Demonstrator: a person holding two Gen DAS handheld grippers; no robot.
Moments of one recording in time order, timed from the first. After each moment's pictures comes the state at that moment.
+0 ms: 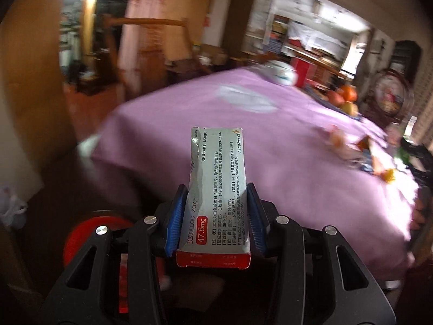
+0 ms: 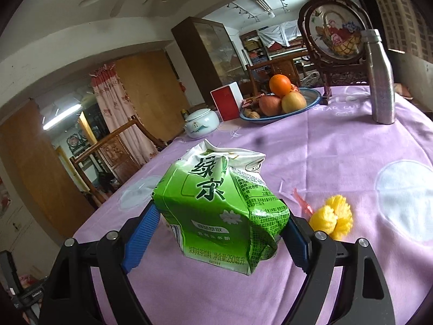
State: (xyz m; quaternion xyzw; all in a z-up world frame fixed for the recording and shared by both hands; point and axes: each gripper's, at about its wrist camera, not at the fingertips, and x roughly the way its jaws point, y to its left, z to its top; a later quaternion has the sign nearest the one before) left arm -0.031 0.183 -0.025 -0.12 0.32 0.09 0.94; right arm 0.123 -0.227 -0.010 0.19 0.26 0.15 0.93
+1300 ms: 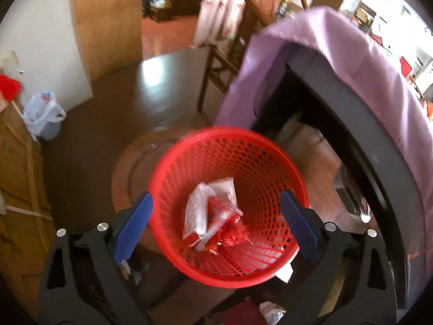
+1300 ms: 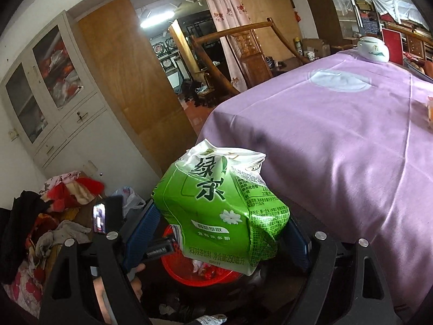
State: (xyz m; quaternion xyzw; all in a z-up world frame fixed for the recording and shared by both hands) left arm -0.113 0.343 -0.145 -0.23 0.44 0.23 0.84; right arm -0.015 0.112 -0.035 0.05 0.38 0.41 0.83
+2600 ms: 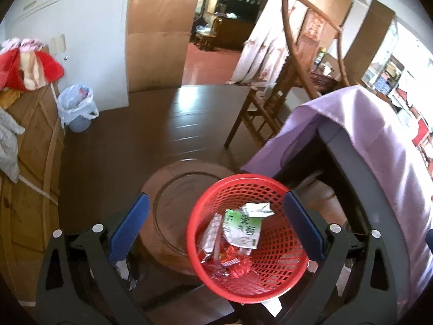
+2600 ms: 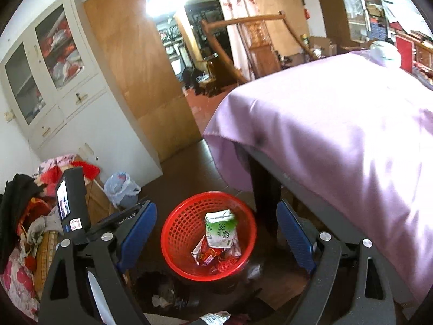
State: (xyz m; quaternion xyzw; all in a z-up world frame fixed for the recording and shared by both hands) left arm -0.148 0.366 -0.111 -0.27 0.35 0.32 0.84; right arm -0.037 0.140 -0.038 0.01 0.38 0.41 0.83
